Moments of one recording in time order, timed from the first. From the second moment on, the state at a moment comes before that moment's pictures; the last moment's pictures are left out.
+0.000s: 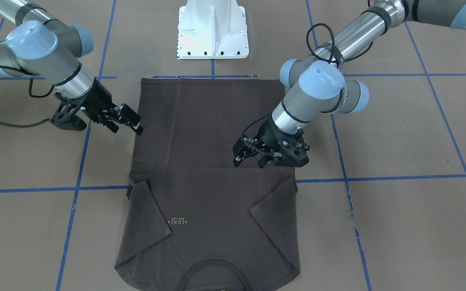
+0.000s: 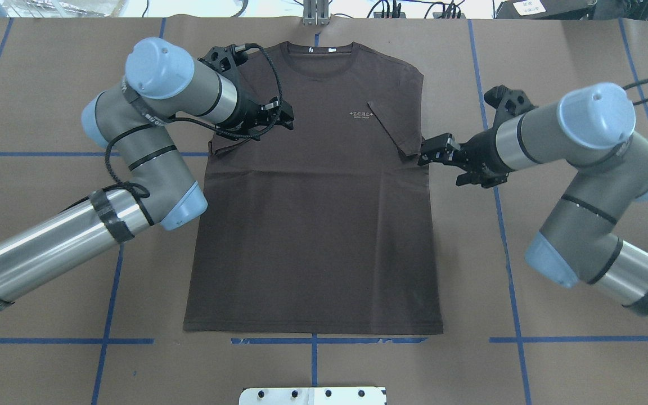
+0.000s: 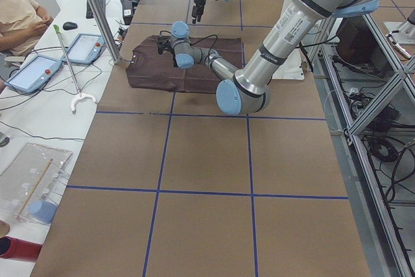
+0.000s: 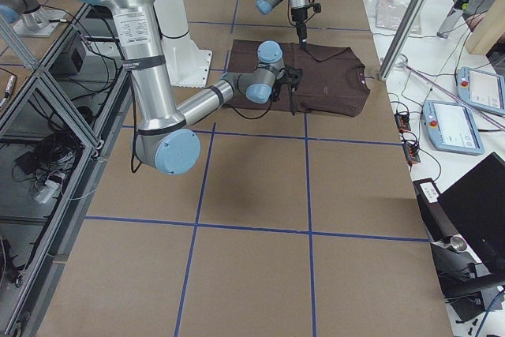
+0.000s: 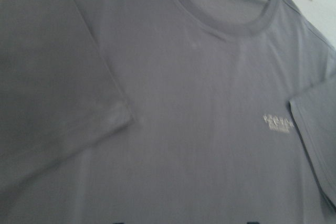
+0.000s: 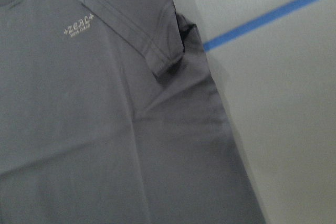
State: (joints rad) left arm -0.72 -2.21 -1.44 -2.31 -2.02 -1.42; right arm 0.64 -1.36 1.84 -0.93 1.93 1.65
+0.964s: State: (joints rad) left arm -0.70 -2.04 -1.68 -2.29 -2.06 -1.52; right arm 0.09 -1.53 2.17 -1.33 1.40 2.10
